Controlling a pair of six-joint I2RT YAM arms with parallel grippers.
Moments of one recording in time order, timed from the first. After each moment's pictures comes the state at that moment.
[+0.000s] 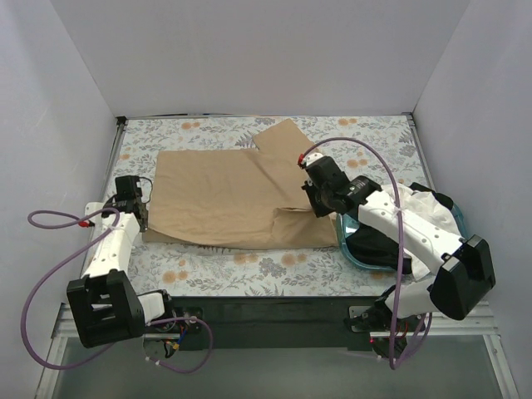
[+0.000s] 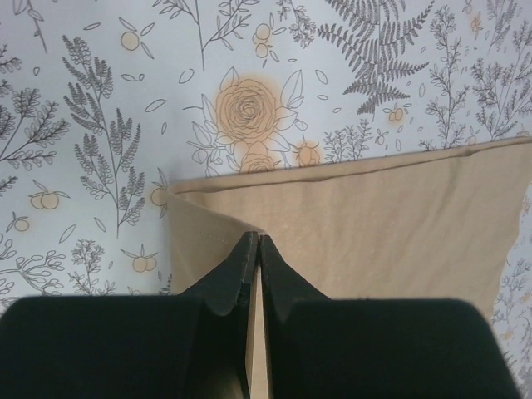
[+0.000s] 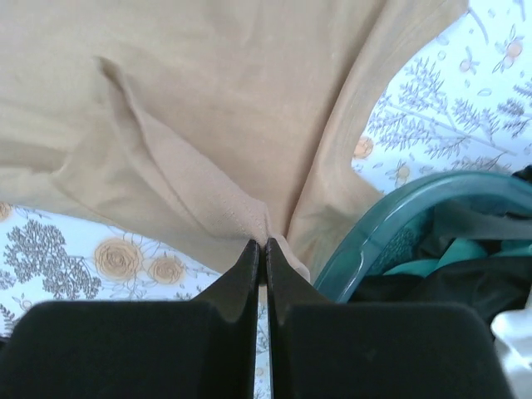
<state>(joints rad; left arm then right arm) 0.20 1.19 0.78 -0.67 -0.46 -1.36 0.72 1.36 1.12 -0.72 0.21 0.17</state>
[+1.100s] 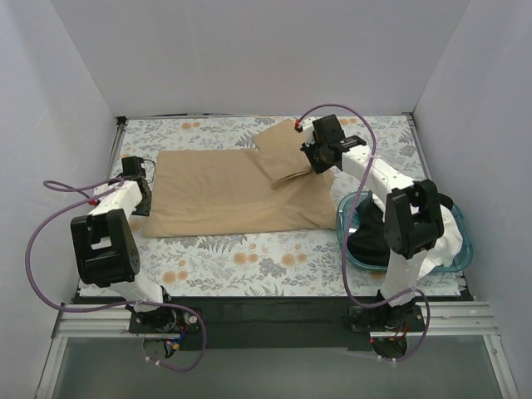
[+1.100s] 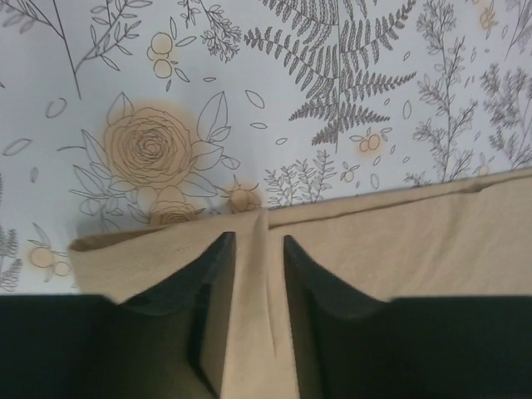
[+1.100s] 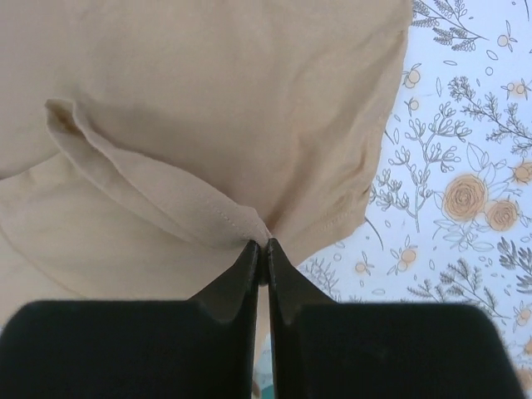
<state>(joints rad) 0.20 1.59 0.99 -0.56 -0.46 -1.34 0.45 1.82 1.49 -0.54 0.01 -0.19</state>
